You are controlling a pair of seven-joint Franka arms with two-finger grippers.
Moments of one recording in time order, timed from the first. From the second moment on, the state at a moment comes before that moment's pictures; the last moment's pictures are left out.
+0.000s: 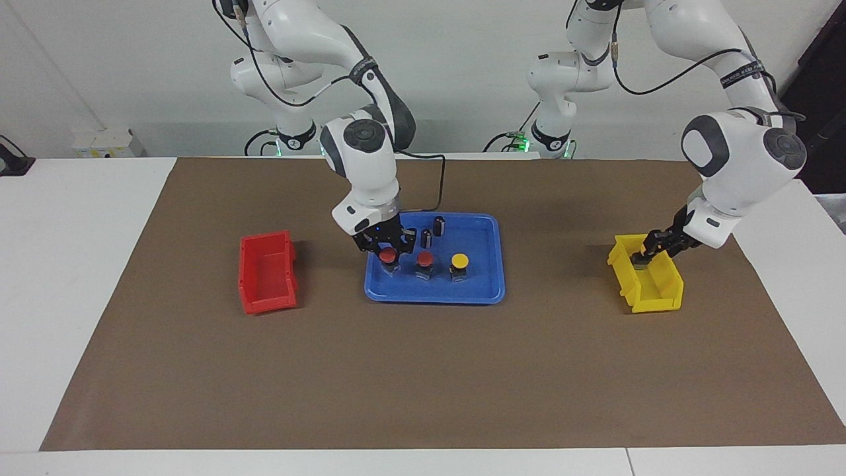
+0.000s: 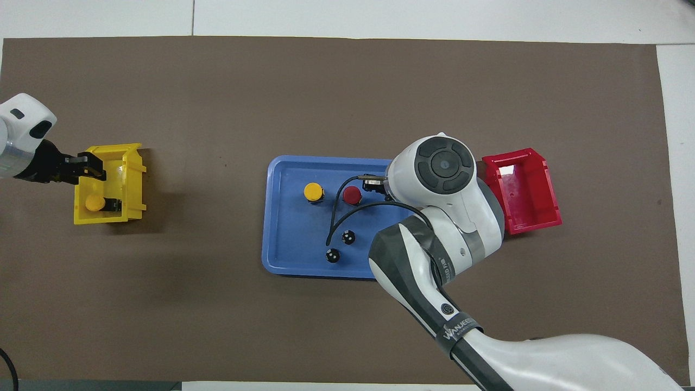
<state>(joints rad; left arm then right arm) -0.07 0.11 0.15 -2.00 -0.06 2.04 0.09 0.42 0.26 0.08 -1.93 0.01 2.26 0.64</state>
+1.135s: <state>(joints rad) -0.04 0.07 0.15 -2.13 -0.06 2.16 0.12 0.23 0.06 0.06 -1.80 -0.05 1.90 0.52</state>
